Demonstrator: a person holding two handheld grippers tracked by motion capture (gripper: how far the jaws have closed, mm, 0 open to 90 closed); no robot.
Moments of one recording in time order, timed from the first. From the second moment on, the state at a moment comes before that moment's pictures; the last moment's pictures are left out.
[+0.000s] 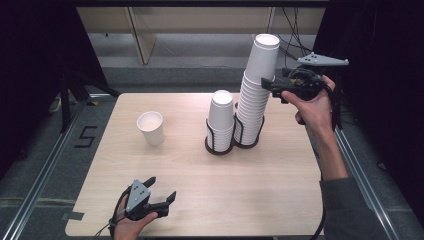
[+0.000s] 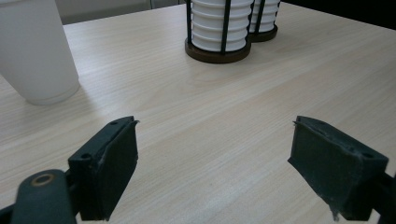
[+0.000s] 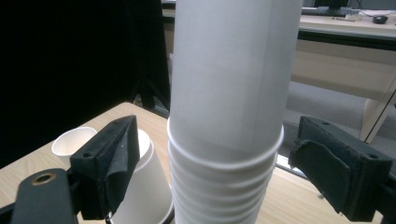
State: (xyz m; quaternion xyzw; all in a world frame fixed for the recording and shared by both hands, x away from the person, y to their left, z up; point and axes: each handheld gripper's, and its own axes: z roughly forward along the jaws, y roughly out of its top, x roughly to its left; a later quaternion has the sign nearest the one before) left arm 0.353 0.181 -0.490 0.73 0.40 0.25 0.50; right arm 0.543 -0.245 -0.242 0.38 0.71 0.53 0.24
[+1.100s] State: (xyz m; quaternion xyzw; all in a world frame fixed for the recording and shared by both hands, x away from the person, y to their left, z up) left arm 0.353 0.179 -0.490 0.73 0.39 0.25 0.50; right arm 0.598 -0.215 -0.241 0.41 0.70 0.54 0.24
